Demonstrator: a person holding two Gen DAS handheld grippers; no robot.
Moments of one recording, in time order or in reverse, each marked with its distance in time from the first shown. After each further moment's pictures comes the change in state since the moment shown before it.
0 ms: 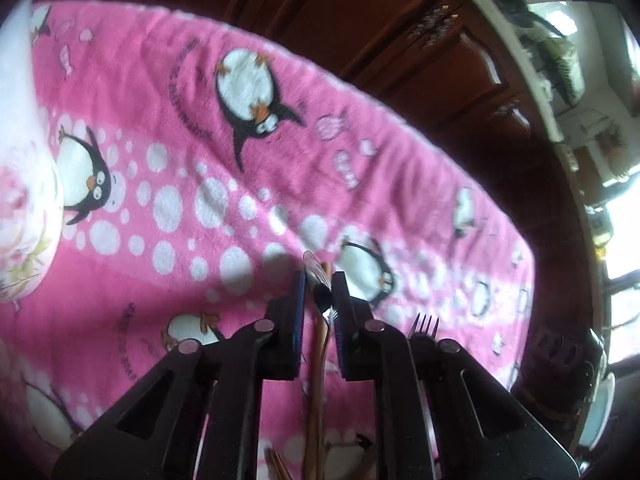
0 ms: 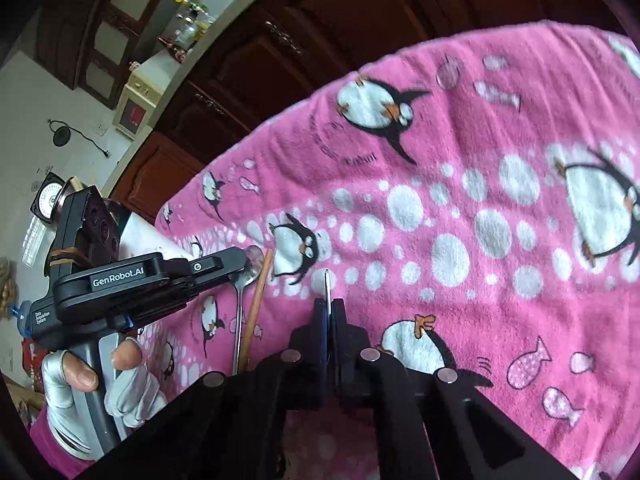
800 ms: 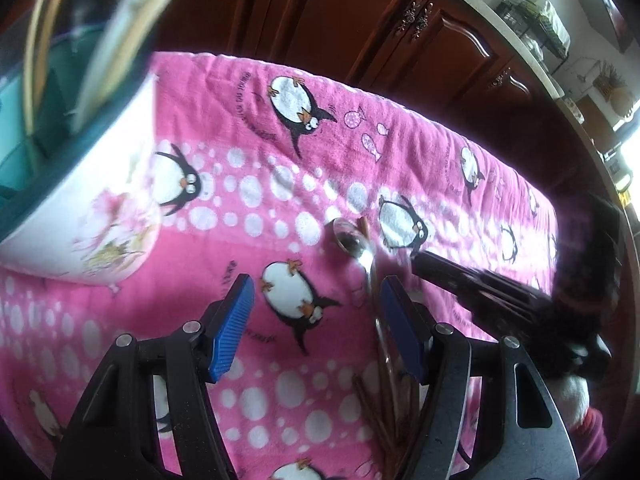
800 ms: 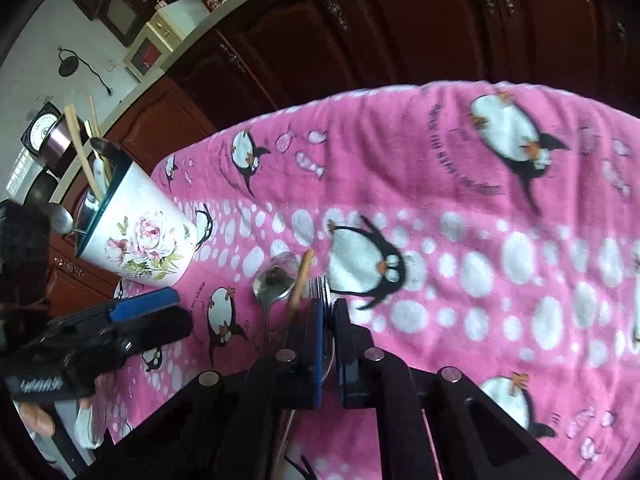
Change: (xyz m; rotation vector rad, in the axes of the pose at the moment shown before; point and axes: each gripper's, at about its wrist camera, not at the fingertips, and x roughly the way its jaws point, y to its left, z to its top) left arm -0.039 0.010 -0.038 0.166 -0.048 0.142; right arm 0.042 0.048 0.013 -0.169 0.090 -0.074
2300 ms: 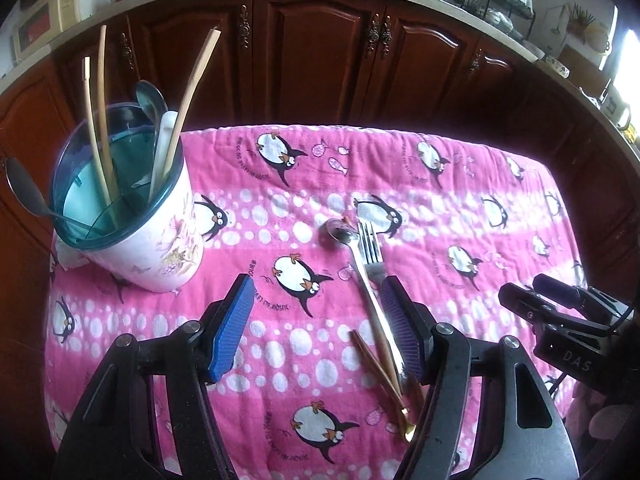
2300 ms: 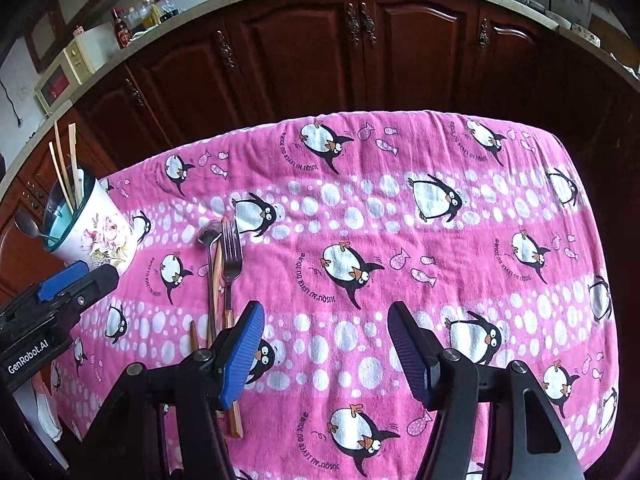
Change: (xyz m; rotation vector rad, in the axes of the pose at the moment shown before) left arm -0.070 -0.043 -0.034 0.225 -0.135 0.159; right arm -0.118 0.030 -0.068 0.144 -0.057 -0.458
